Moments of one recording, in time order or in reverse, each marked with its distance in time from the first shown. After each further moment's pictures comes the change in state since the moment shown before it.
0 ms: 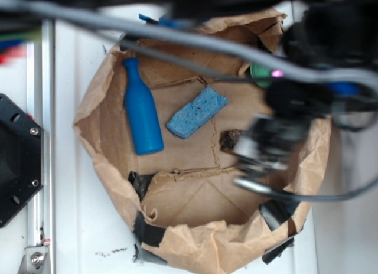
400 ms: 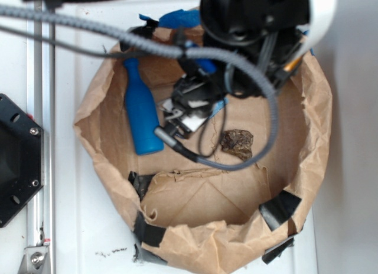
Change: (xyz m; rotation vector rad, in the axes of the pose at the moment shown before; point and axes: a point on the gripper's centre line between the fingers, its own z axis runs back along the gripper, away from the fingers) arm -0.032 0.012 -0.029 0.059 -0.017 -0.315
